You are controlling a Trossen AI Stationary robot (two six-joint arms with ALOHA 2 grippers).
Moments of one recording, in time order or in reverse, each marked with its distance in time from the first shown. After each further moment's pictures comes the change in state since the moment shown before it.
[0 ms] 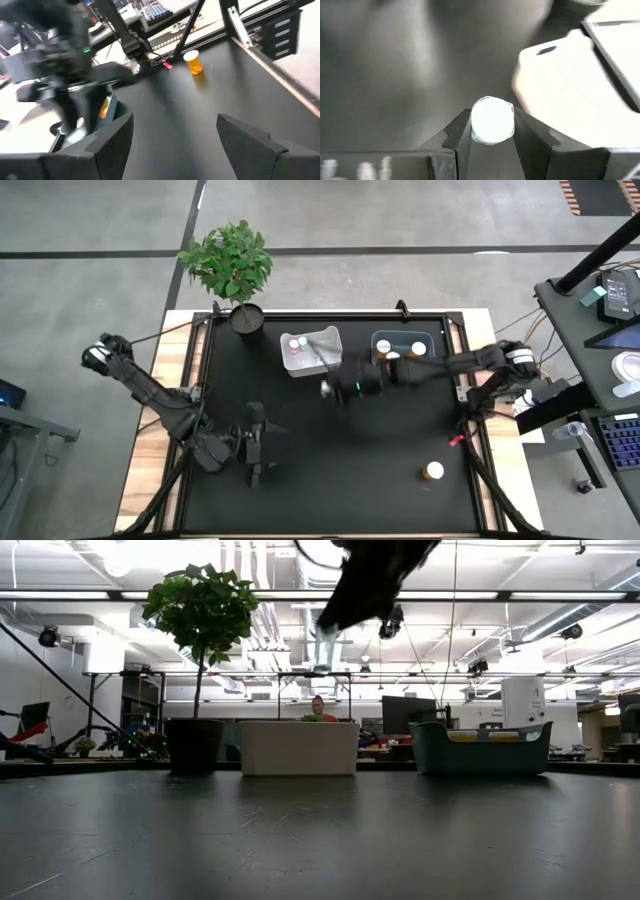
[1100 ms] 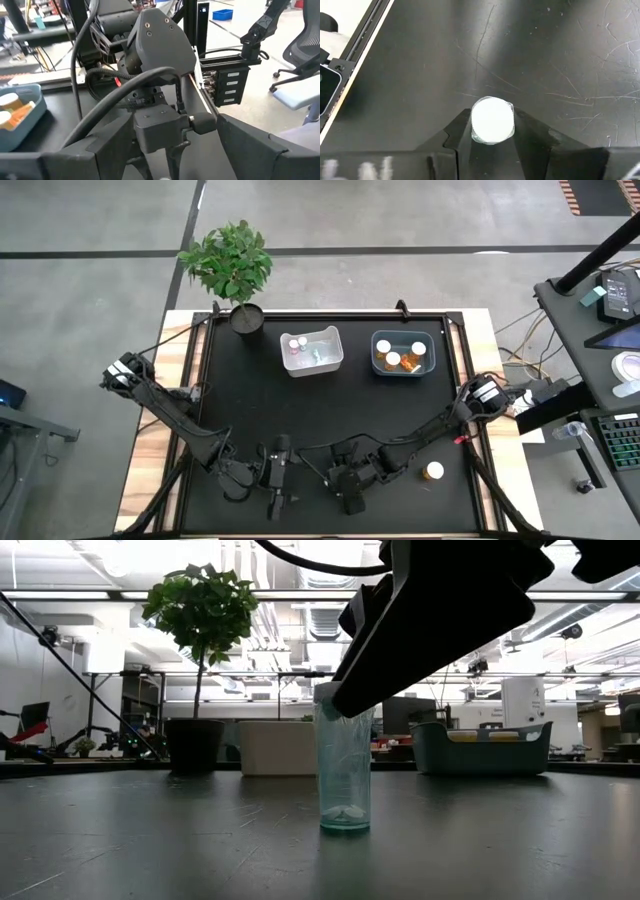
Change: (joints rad) left arm -0.017 0.310 0.133 0.301 0.127 -0.248; right arm 0.453 0.345 -0.003 0.225 -0.011 0.115
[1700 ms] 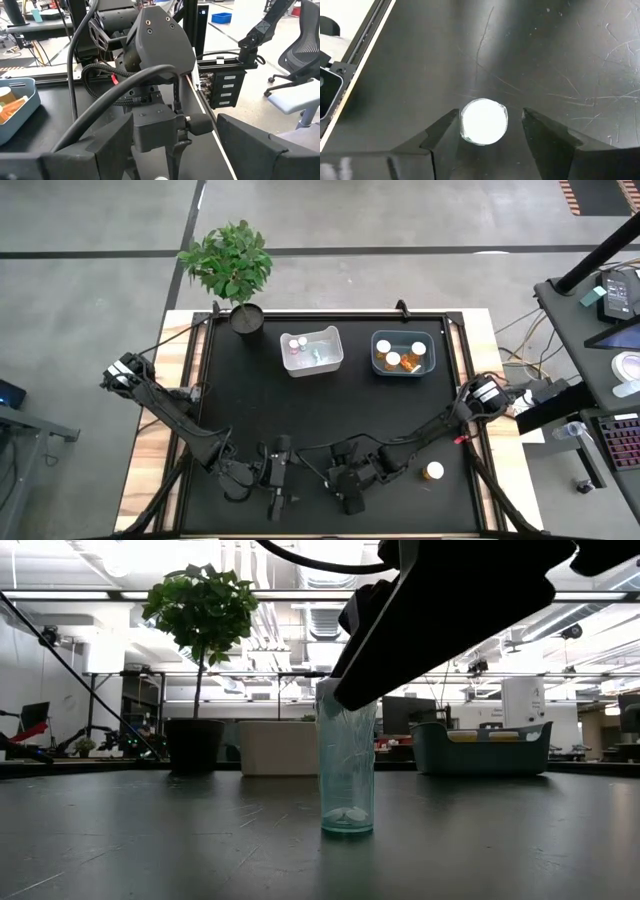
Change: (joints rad) left arm 0.000 0.003 0.000 0.002 0.009 -0.047; right arm 0.000 0.000 0.004 0.000 0.000 0.011
